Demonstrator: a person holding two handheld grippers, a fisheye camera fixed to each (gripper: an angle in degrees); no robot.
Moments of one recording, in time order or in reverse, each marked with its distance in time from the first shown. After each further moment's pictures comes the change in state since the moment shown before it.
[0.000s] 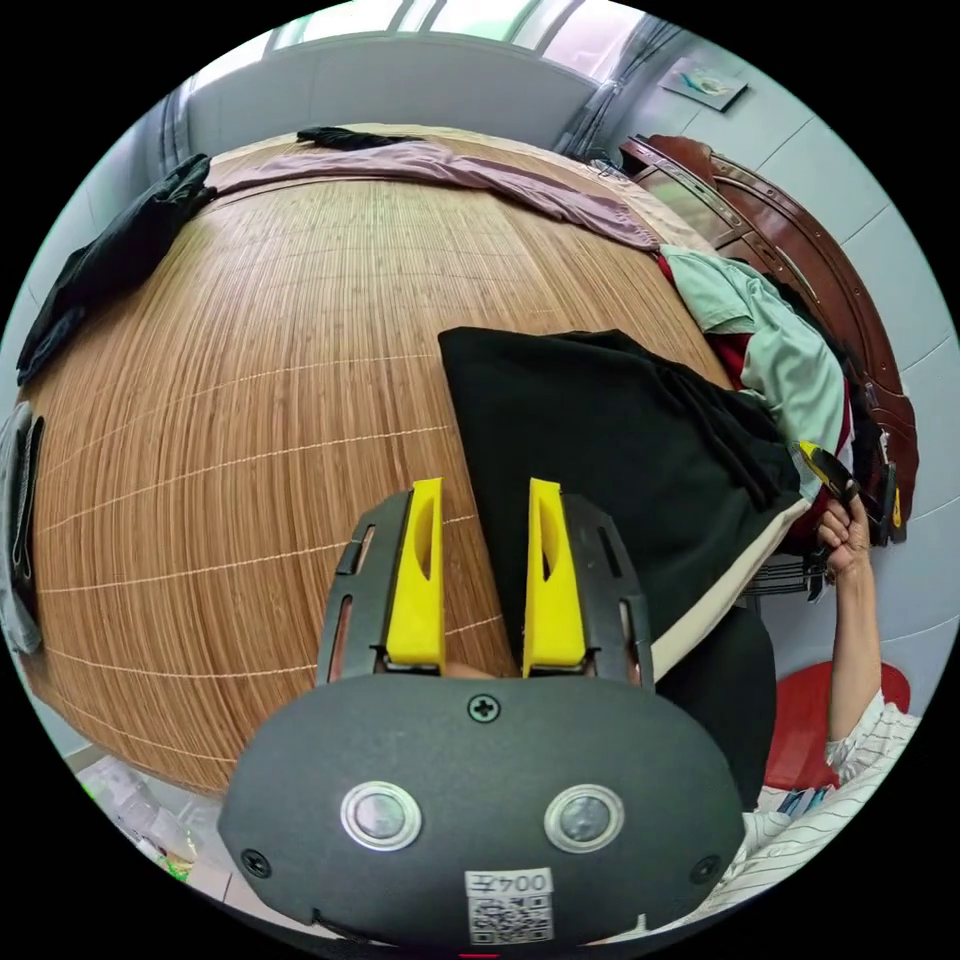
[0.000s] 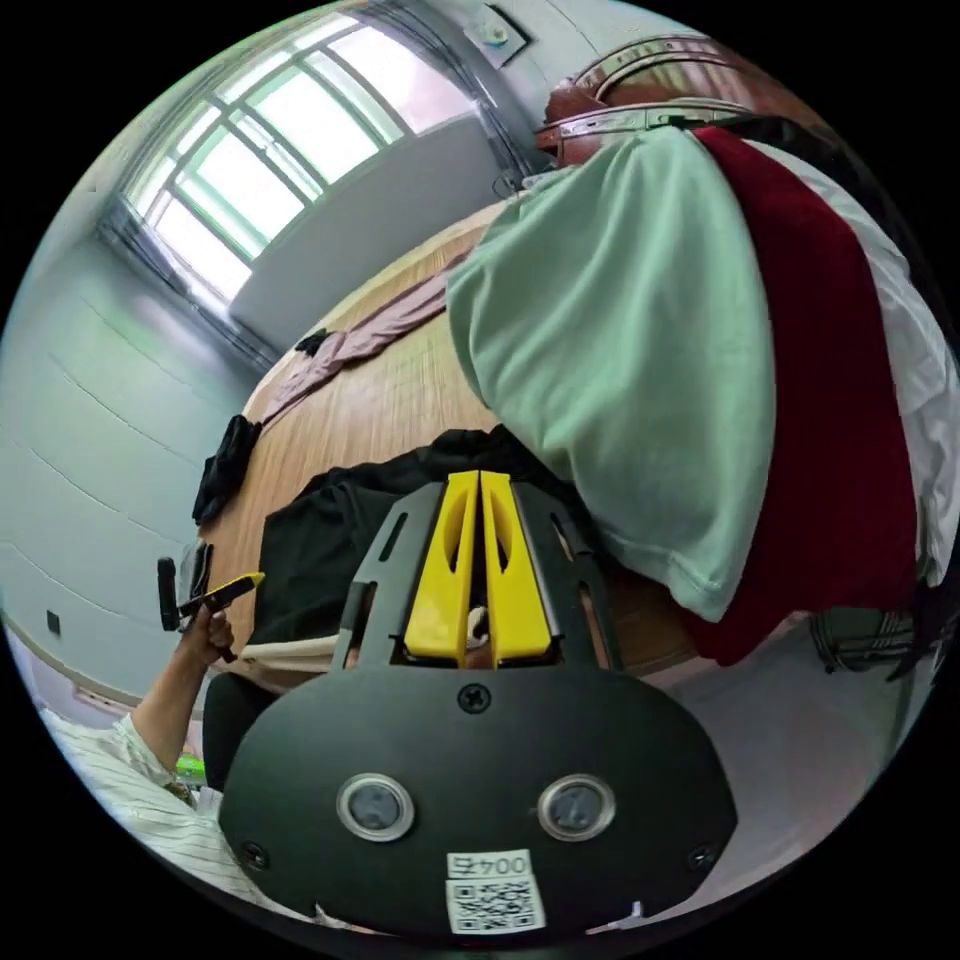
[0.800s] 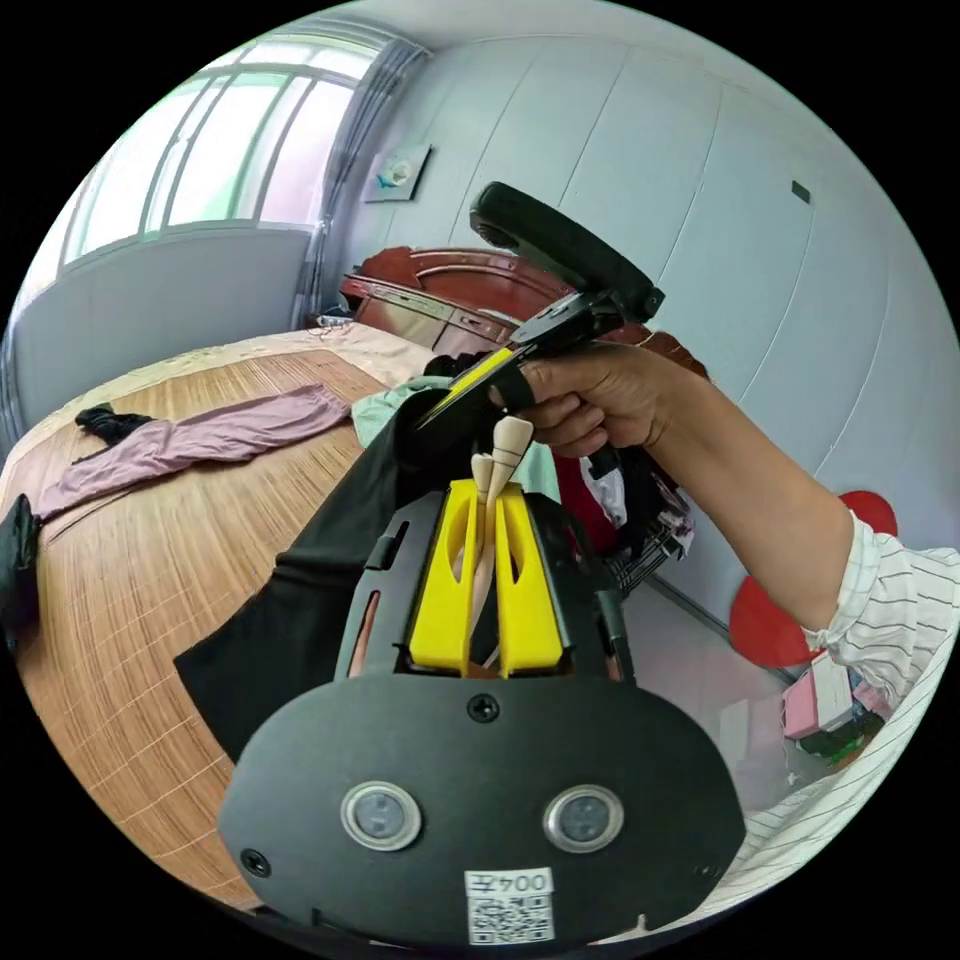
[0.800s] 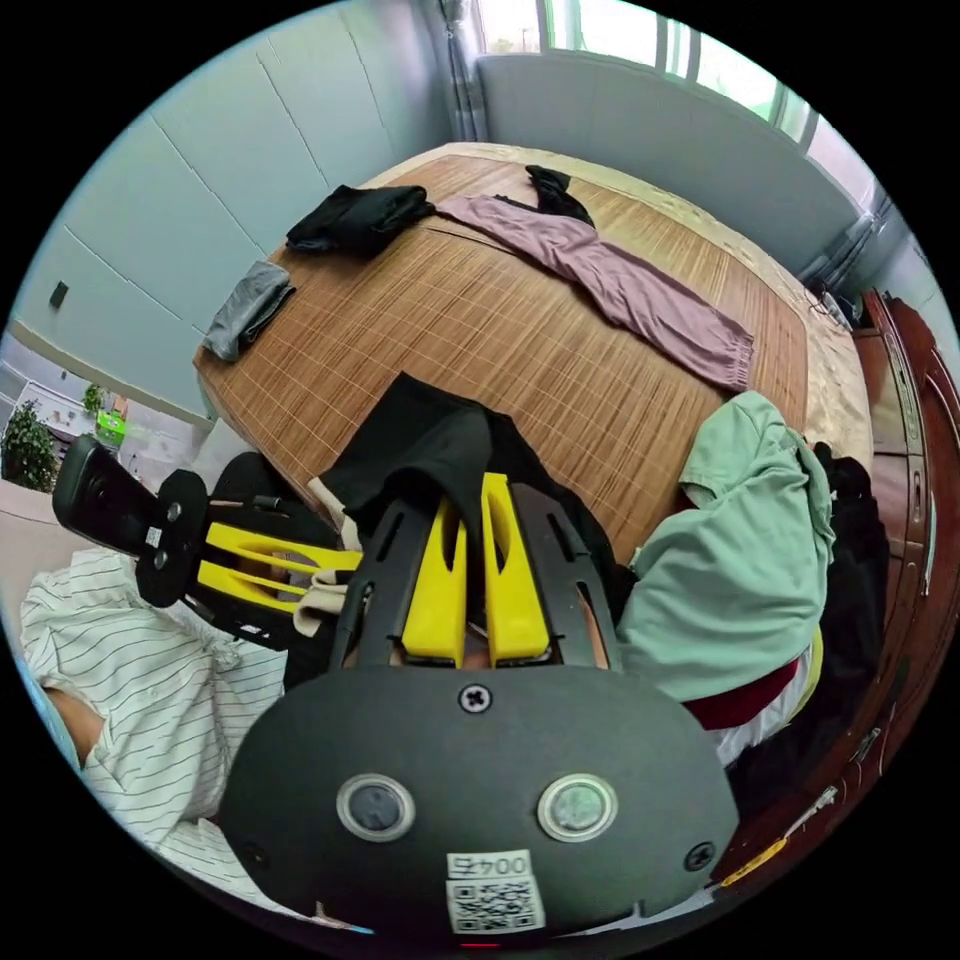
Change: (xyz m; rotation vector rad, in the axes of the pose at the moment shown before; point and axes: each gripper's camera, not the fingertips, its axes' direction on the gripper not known) left arm 0.301 -0.012 -0.175 0.322 0.376 0.534; right arm -0.366 -0.109 0.080 -0.544 0.101 -0.767
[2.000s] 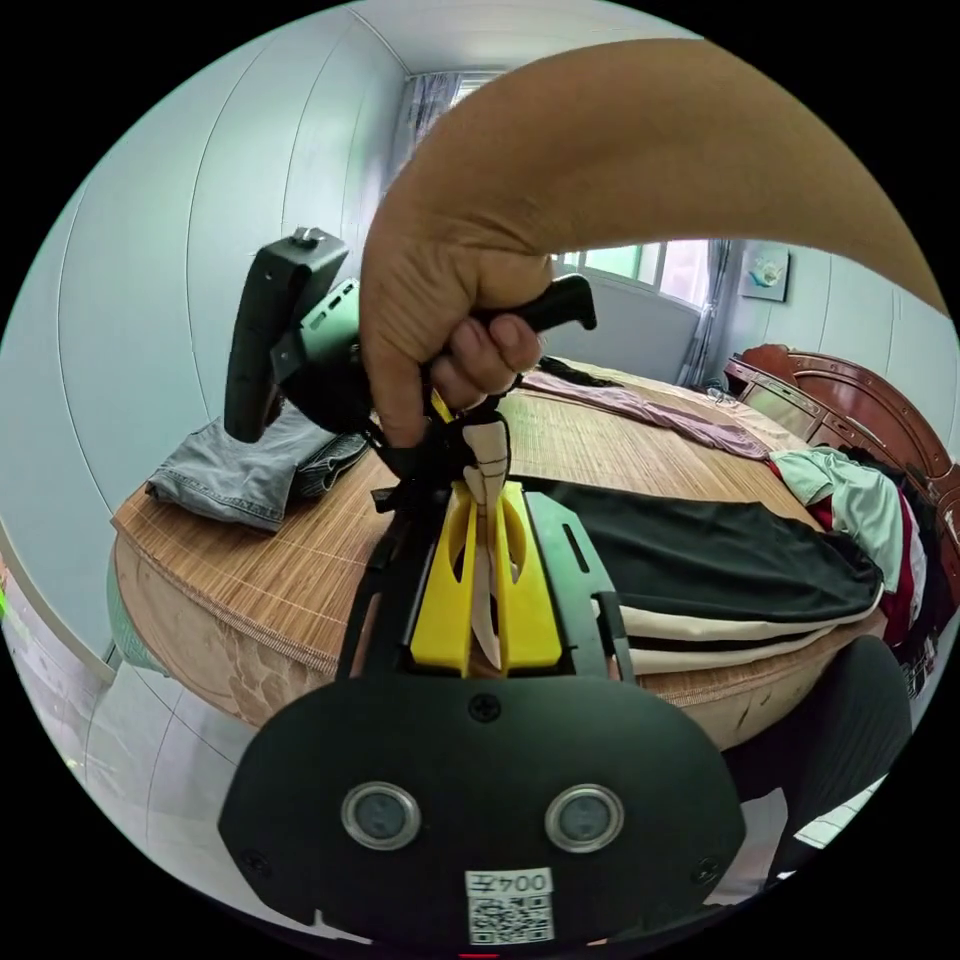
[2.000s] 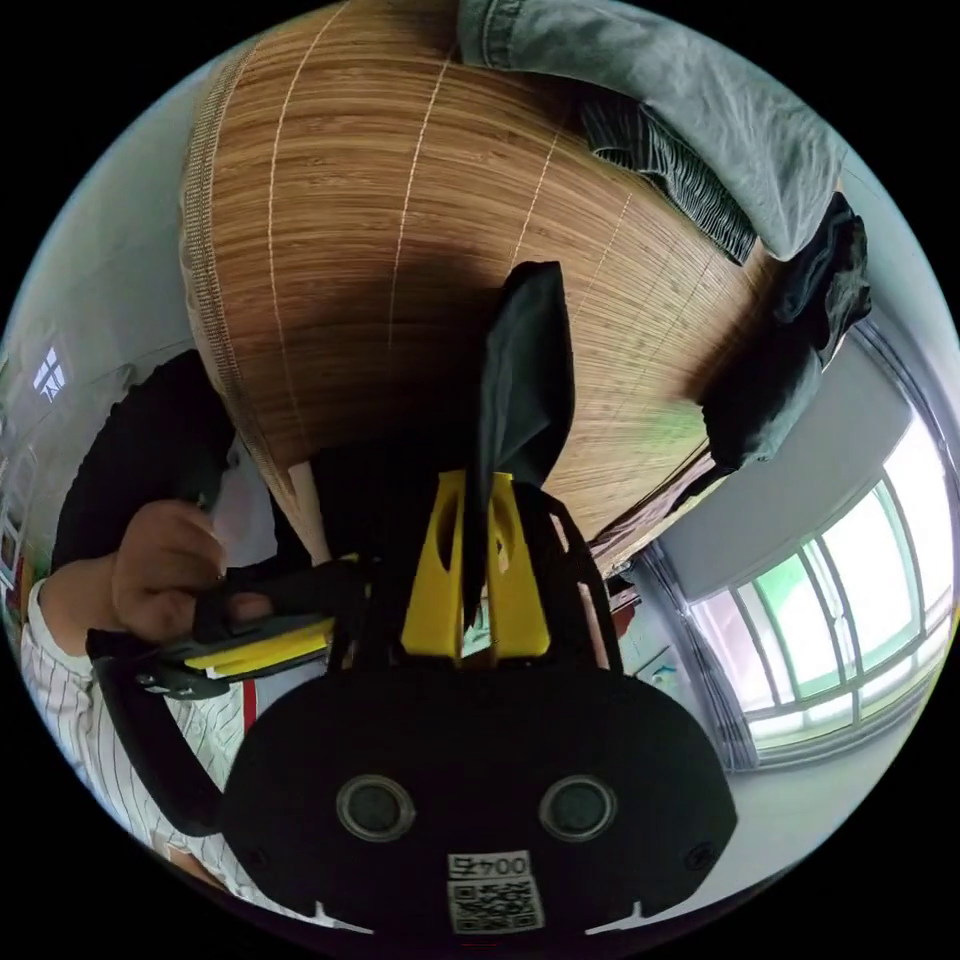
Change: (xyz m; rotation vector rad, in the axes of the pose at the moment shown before) left arm -0.173 0.478 -0.490 0.300 -0.947 -0.486; right arm -0.811 -0.375 0.479 -0.778 0.831 -0.957
